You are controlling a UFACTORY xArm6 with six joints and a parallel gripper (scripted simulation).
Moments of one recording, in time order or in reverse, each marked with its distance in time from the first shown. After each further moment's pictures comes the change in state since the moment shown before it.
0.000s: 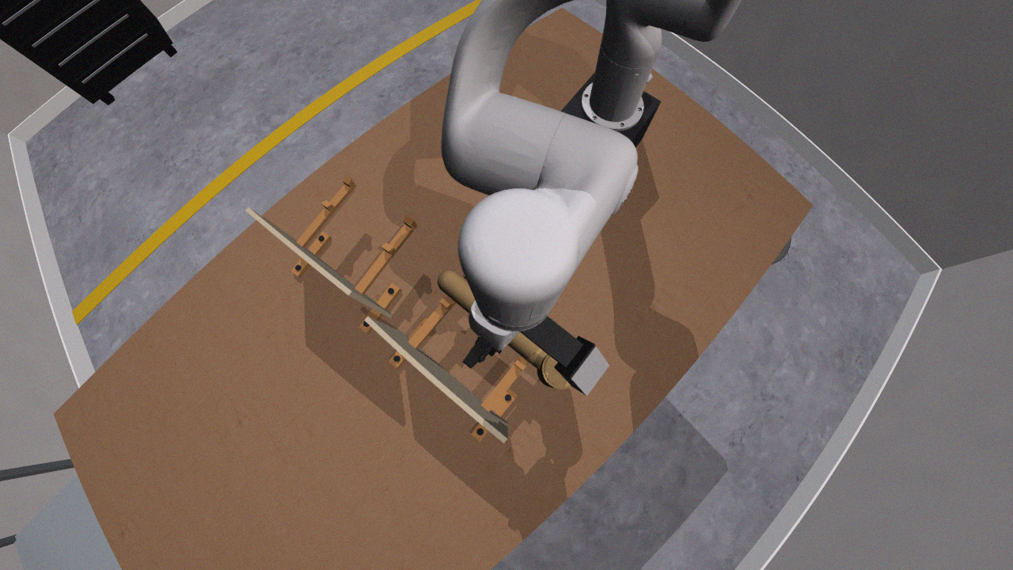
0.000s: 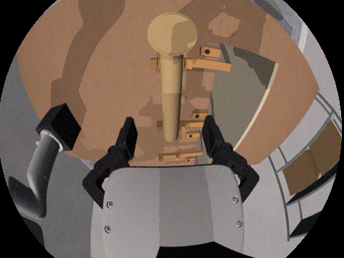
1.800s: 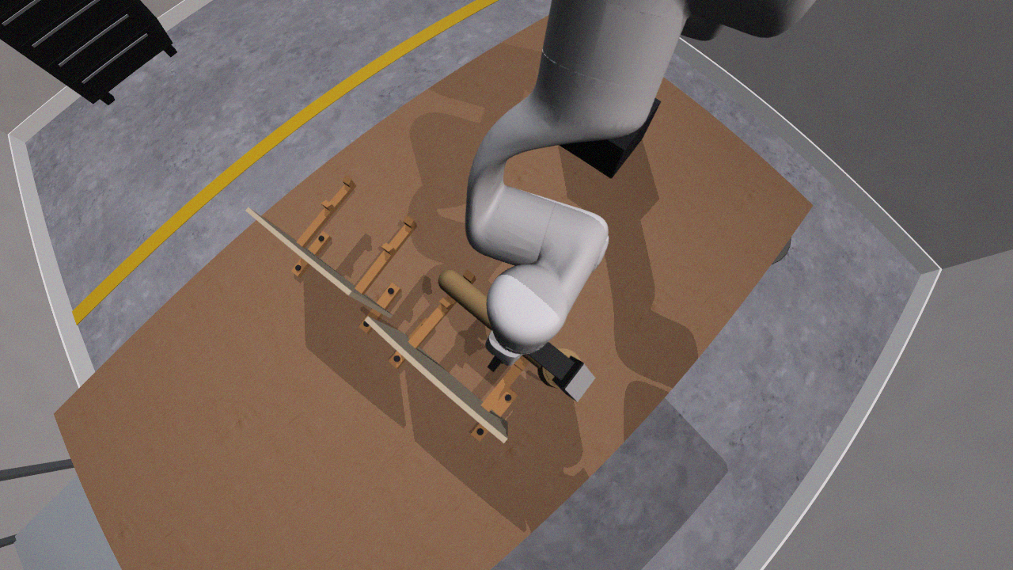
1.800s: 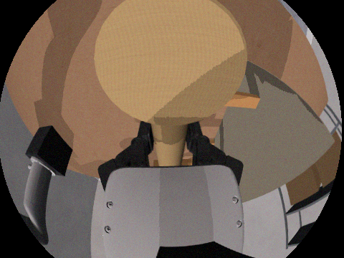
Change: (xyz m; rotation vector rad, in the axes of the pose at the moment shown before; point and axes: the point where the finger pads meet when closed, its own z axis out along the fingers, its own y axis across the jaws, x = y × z) arm 0.017 0.004 0.110 -0.002 -0.001 -0.001
